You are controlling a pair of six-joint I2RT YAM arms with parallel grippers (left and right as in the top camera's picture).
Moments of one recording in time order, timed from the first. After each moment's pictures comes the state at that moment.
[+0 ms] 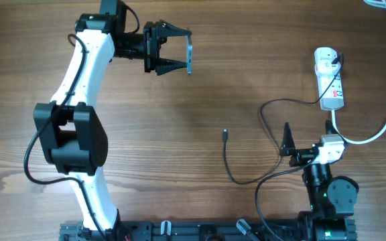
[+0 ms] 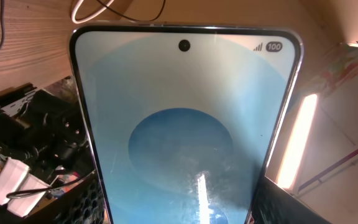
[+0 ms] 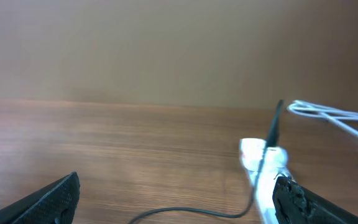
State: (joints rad) left arm -0.09 2.11 1.87 -1.17 1.52 -0.86; right arm 0.00 0.02 0.01 0.00 -0.09 0.01
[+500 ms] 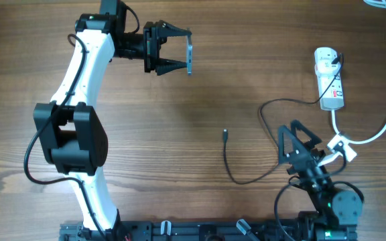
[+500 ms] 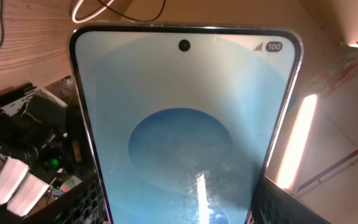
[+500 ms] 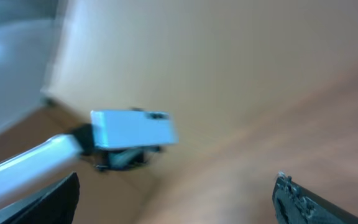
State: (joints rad) left arm -0.09 2.11 1.87 -1.17 1.52 -0.86; right arm 0.00 0.02 0.01 0.27 -0.44 0.97
